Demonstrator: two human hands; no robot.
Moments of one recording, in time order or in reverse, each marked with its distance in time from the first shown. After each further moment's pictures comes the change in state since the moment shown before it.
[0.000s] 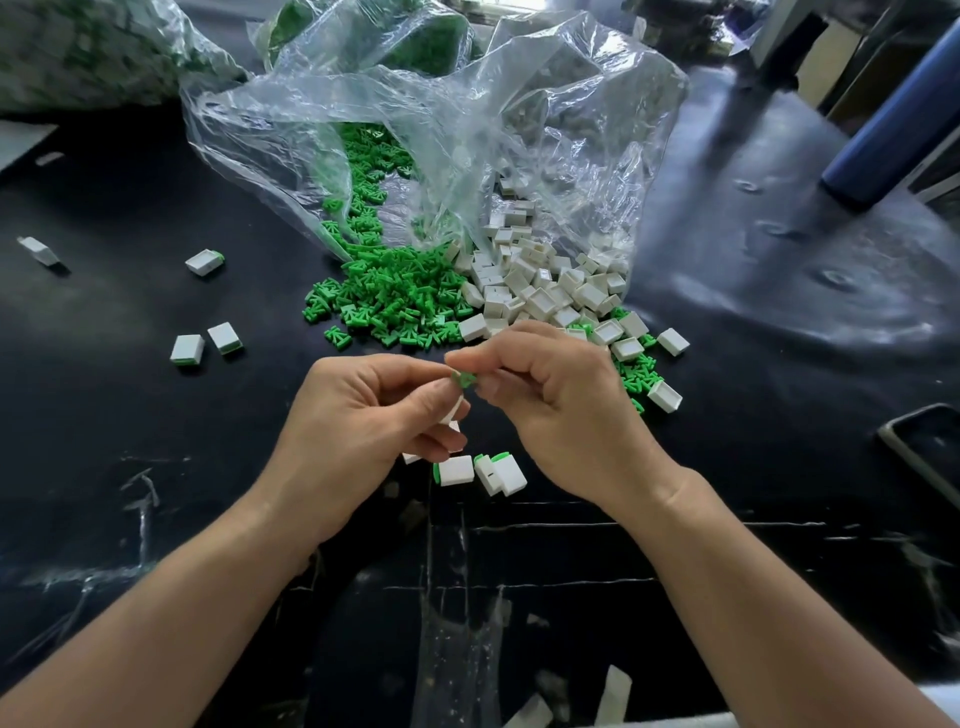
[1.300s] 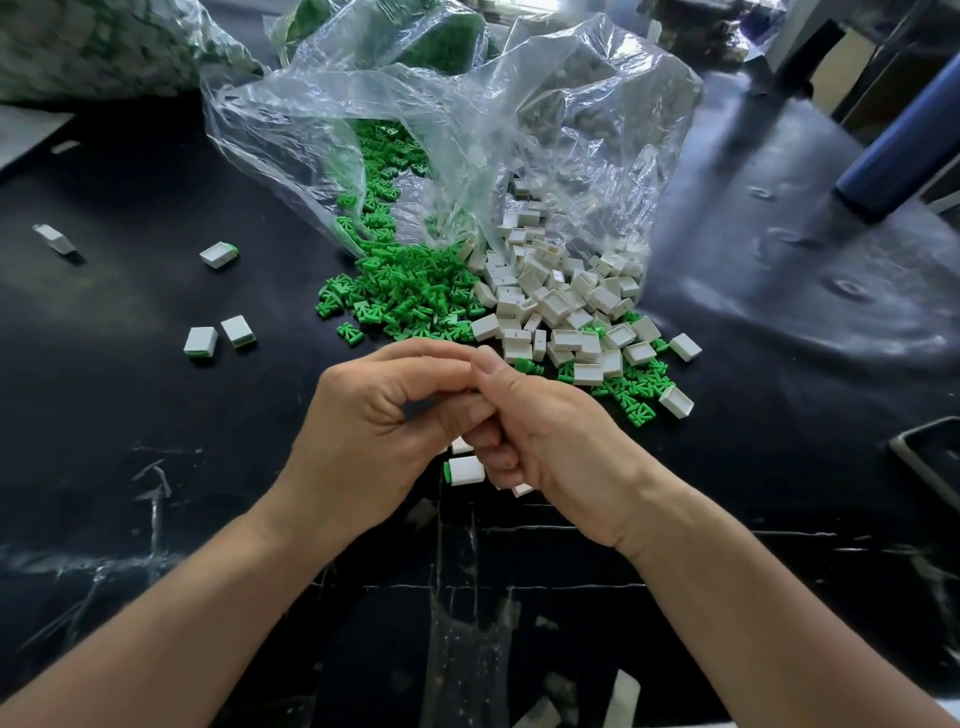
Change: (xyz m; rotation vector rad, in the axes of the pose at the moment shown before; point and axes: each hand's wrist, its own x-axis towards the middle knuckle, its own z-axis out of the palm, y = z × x) left_hand -0.002 -0.003 0.000 0.206 -0.058 0.473; right_hand -0.006 -0.016 0.009 0.754 -0.376 0.624
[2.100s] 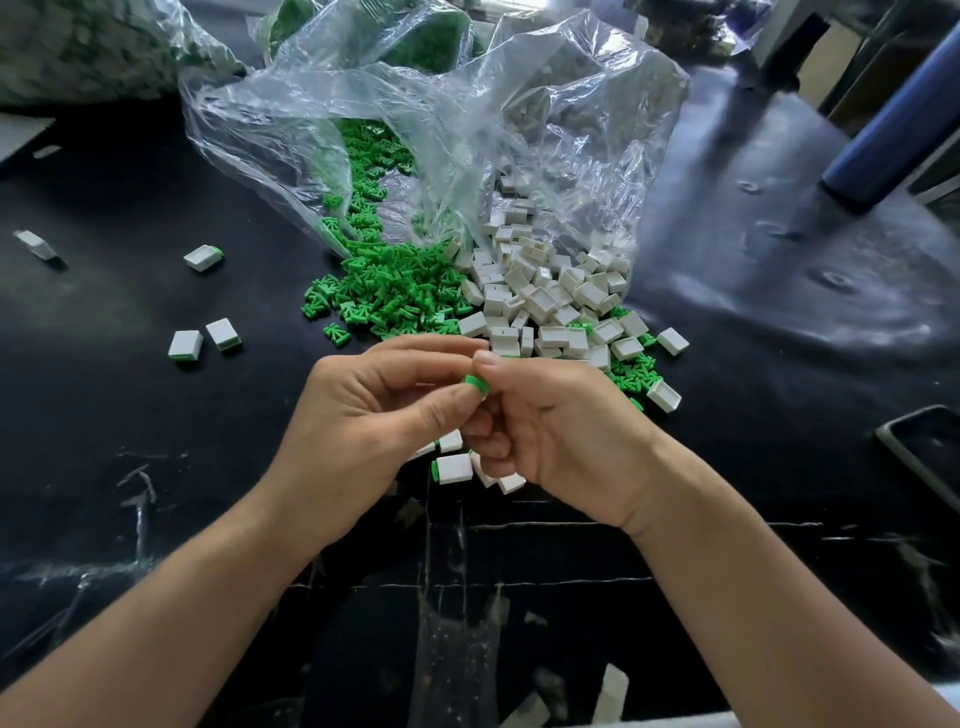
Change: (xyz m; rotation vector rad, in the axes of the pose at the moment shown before) left_hand 0.000 0.001 0.000 -0.363 -0.011 -0.264; right_hand -0.002 -0.007 -0.010 0.190 -0.078 0.048
